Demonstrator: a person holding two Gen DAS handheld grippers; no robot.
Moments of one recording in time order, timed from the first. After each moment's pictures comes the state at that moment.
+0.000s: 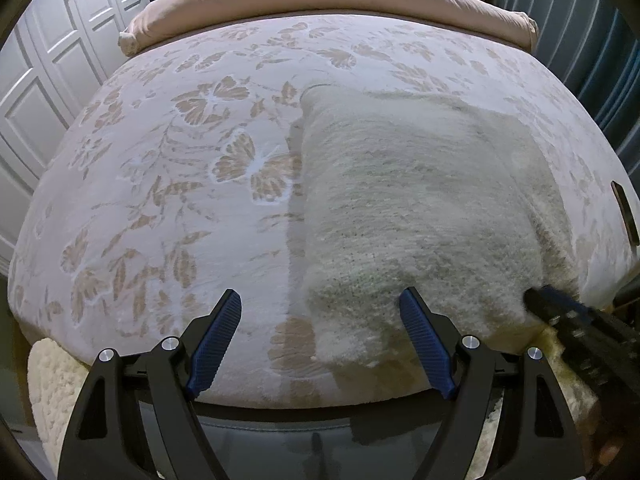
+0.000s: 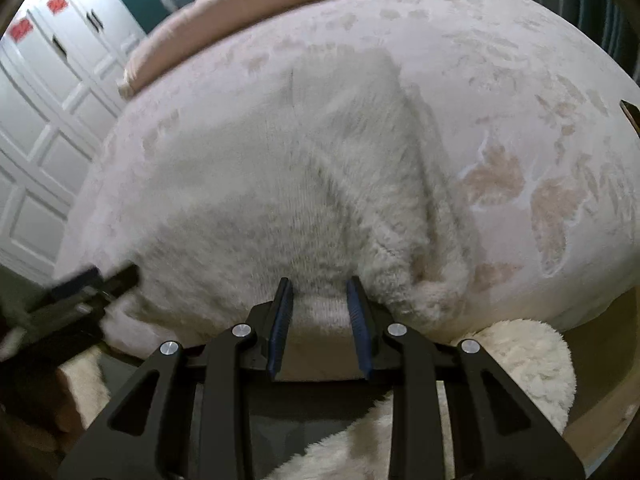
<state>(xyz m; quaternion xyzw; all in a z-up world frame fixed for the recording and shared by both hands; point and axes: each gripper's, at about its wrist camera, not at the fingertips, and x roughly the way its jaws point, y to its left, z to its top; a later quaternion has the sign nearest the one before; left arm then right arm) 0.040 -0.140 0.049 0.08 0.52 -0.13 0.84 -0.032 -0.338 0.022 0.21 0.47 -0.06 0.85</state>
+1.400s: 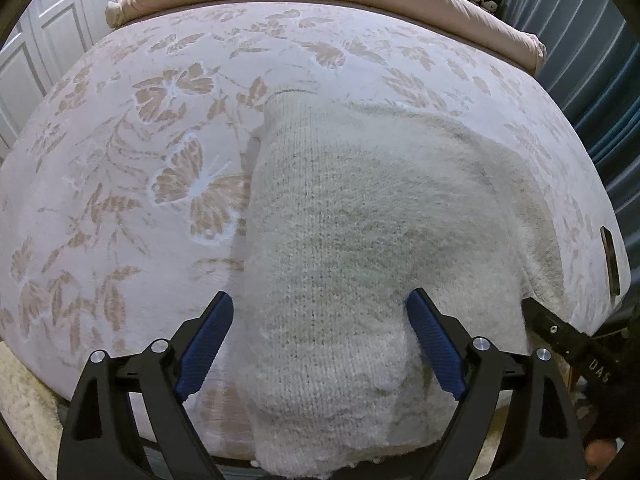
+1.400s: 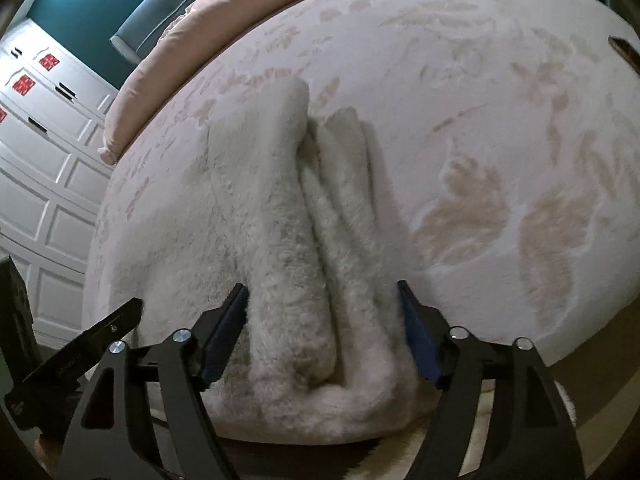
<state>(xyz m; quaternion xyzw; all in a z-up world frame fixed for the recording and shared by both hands) 0.095 -0.172 0.029 0.01 0.55 -0.15 0.82 0.006 -0.404 -0.015 0.32 0.46 -0.08 0.83</state>
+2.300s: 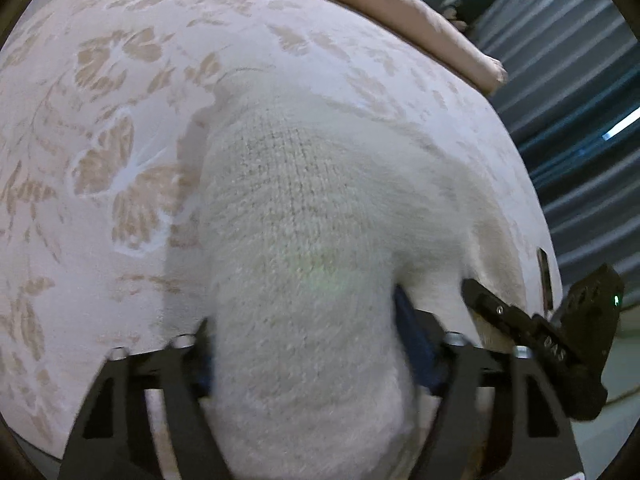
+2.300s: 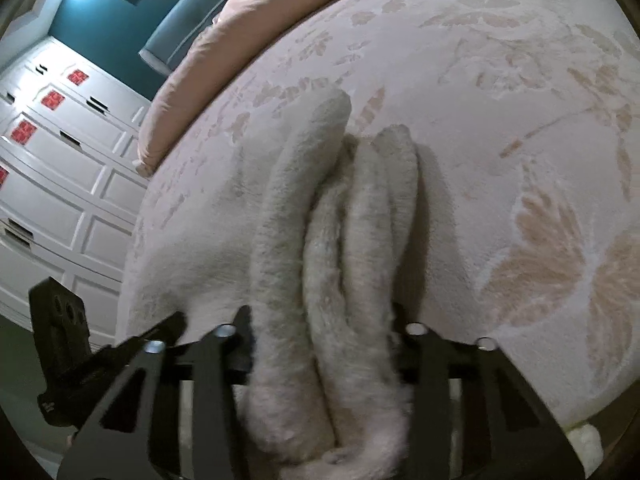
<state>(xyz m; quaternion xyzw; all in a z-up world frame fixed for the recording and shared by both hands) 0.121 -0.166 0.013 -0.10 0.56 -0.26 0.78 0.044 -0.419 -0.017 0.36 0.41 -0.01 0.83</state>
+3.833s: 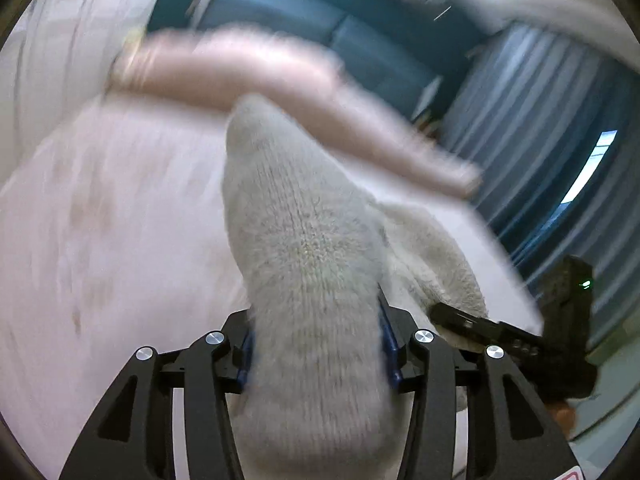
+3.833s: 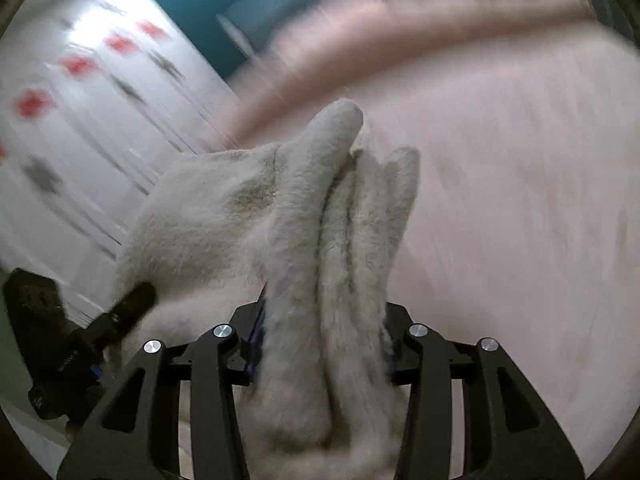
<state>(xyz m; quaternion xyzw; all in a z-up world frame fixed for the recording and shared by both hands) 0.226 0.045 0.085 -0.14 0.42 -0.26 0.86 0.196 -0.206 0.048 0.26 0.43 0.04 0.86</state>
